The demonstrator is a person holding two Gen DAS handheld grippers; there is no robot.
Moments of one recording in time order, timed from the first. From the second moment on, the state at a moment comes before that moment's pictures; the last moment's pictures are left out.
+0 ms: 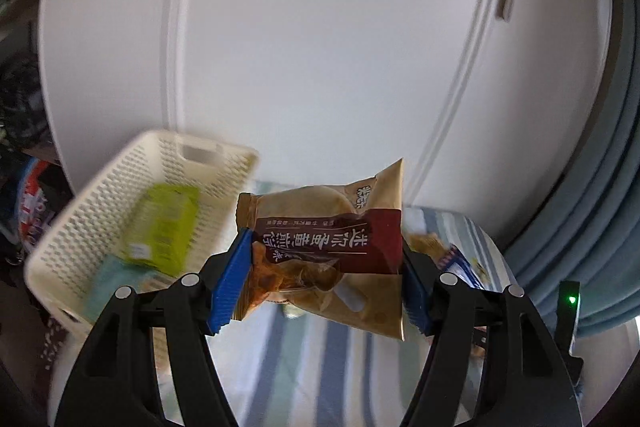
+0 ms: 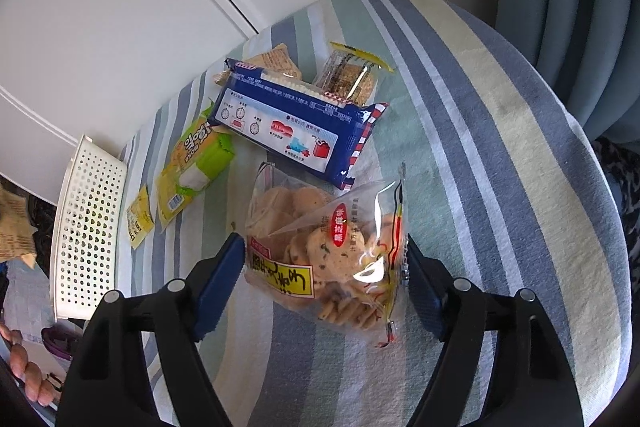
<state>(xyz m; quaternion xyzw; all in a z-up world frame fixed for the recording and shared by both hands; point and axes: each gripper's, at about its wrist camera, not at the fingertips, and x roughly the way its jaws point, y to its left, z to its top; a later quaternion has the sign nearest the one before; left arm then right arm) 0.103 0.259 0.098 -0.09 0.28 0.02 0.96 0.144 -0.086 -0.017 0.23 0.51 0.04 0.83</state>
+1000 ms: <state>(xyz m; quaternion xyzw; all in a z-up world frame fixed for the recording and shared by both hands) 0.071 0.415 0.073 -0.20 0.25 0.20 0.93 0.151 -0.074 -0.018 0.19 0.52 0.03 0.83</state>
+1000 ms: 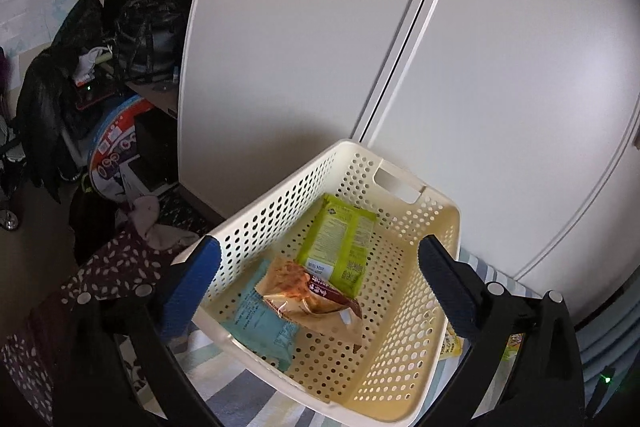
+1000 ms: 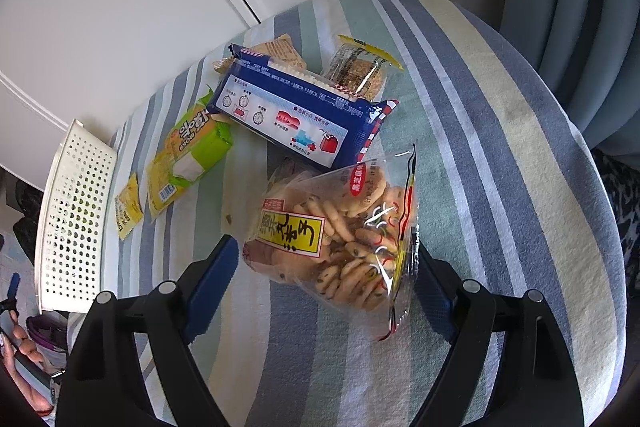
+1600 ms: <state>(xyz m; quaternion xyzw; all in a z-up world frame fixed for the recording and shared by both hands) 0.069 0.401 0.080 -0.17 0.24 0.18 0.94 0.177 -0.039 -0.018 0.10 0.55 -0.02 0.83</state>
